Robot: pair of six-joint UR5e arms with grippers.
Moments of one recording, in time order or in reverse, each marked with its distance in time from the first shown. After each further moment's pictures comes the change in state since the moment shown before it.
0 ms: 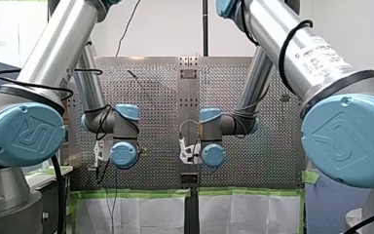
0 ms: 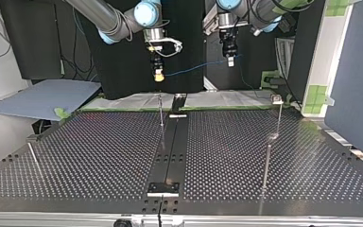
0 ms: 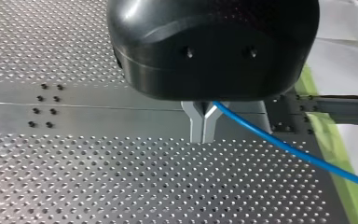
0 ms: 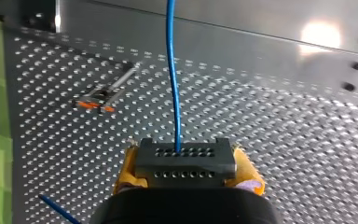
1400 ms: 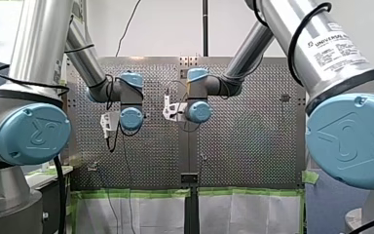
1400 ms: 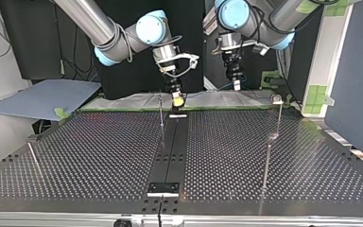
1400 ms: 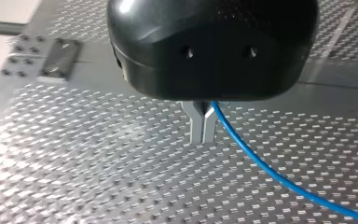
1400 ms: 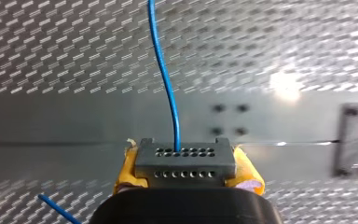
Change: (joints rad) left arm 0.082 0.239 0.185 -0.305 0.018 -0.130; right arm 0.035 -0.158 -0.274 0.306 -0.193 0.159
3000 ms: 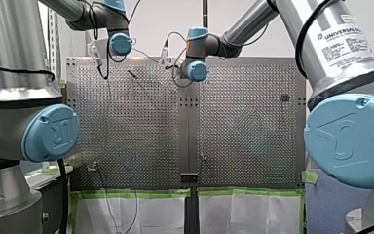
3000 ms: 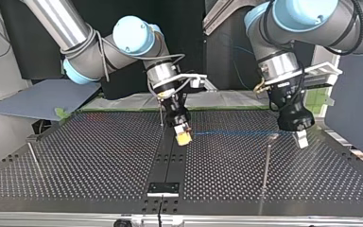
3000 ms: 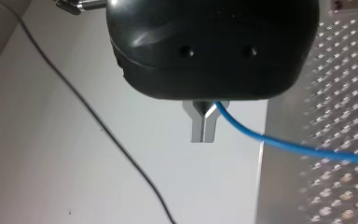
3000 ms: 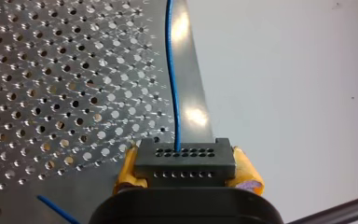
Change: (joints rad) left arm 0.192 0.373 0.399 -0.415 0.076 -0.014; right arm -0.017 -0.101 -0.265 0.082 -0.139 0.093
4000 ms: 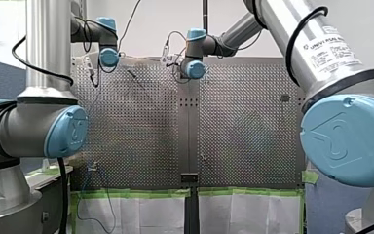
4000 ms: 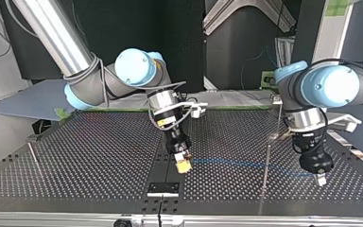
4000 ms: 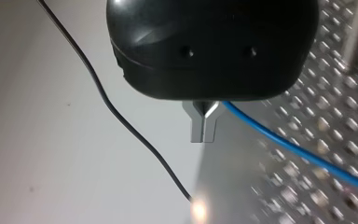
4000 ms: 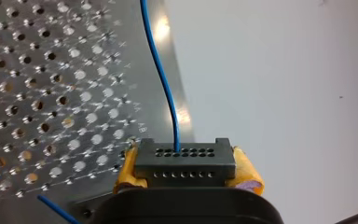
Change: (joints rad) left arm 0.255 -0.218 0.160 -0.033 0.255 -0.065; right arm -0.036 0.124 -0.238 0.062 -0.026 0.002
